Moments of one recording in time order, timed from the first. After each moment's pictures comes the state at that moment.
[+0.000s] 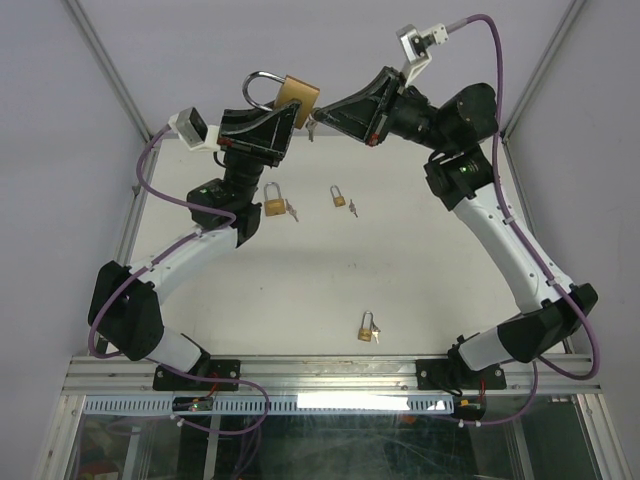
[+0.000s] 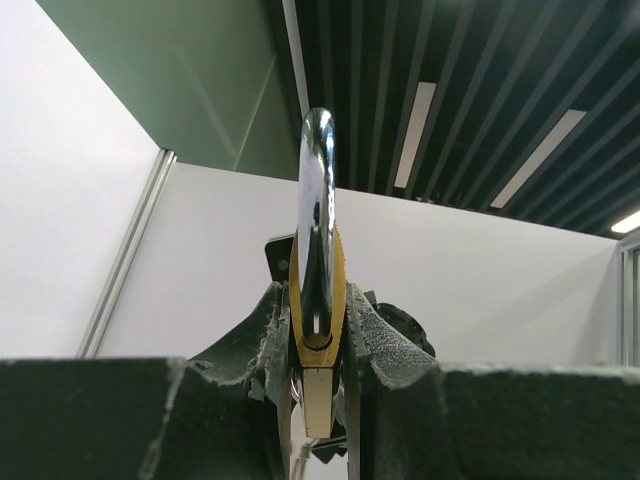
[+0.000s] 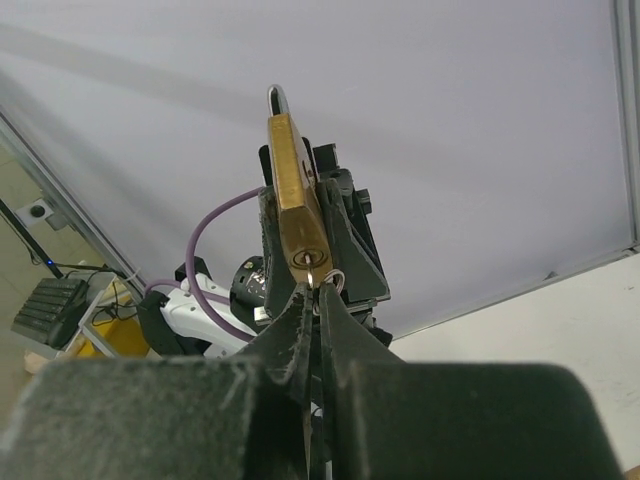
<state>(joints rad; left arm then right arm) -0.61 1.49 1.16 1.53 0.17 -0.93 0.52 1.46 1.67 0.29 -0.81 0.81</state>
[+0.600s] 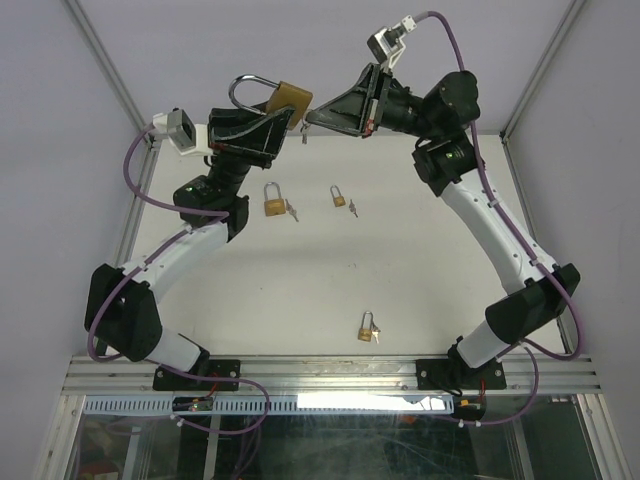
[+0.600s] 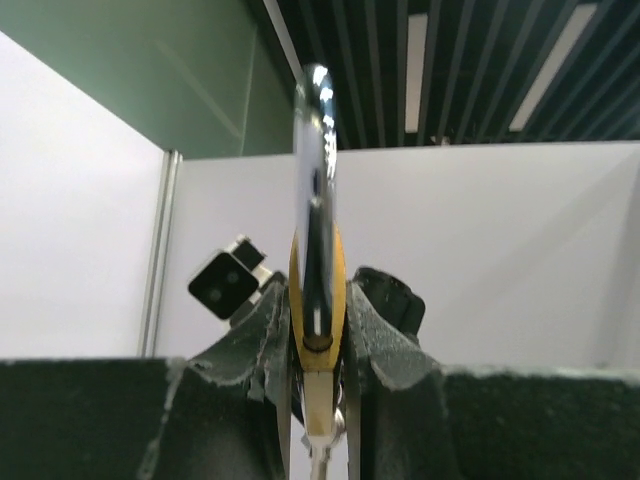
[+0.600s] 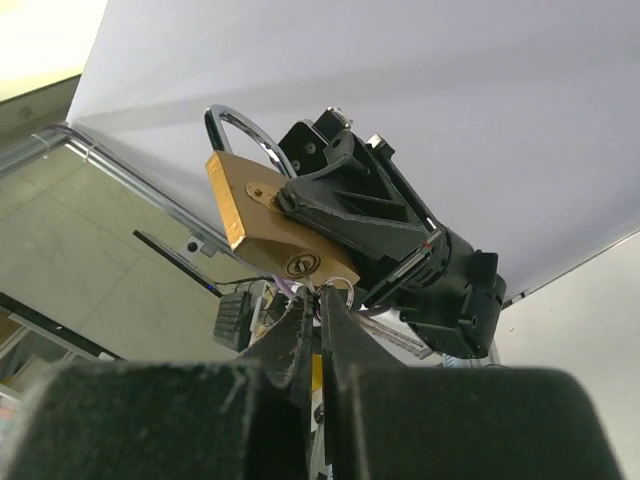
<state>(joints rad) -0.53 1.48 1.16 1.55 0.33 -0.84 0.52 1.57 1.77 0.28 -0.91 1.26</state>
